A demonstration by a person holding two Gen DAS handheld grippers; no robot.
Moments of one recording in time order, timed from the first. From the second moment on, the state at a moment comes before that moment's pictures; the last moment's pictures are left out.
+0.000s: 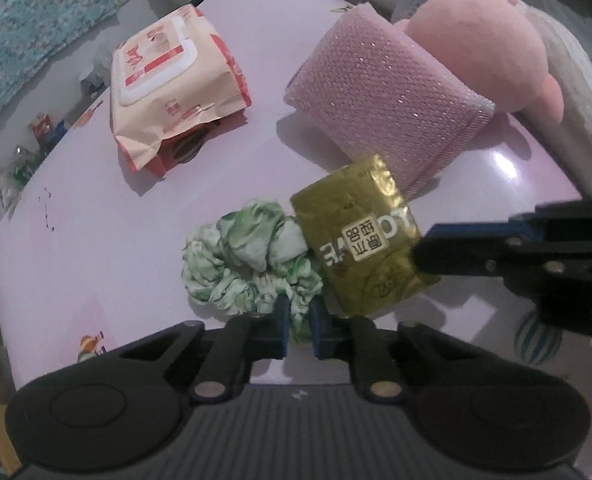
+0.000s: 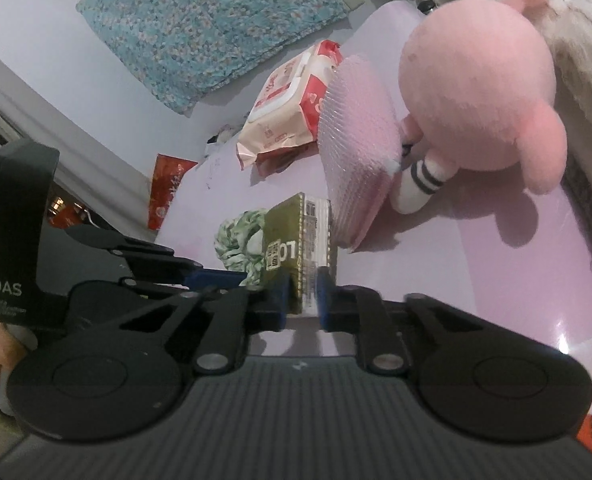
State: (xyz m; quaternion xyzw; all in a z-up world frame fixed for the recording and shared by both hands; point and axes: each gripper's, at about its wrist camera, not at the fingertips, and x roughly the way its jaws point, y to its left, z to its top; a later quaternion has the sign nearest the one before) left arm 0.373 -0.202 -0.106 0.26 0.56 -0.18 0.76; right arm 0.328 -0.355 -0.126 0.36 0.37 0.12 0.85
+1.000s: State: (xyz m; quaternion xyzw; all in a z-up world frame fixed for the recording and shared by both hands) left arm 0.356 -0.160 -0.042 0.19 0.54 -0.14 0.80; right arm 0.349 -0.294 -0.116 0.19 0.41 0.10 0.89
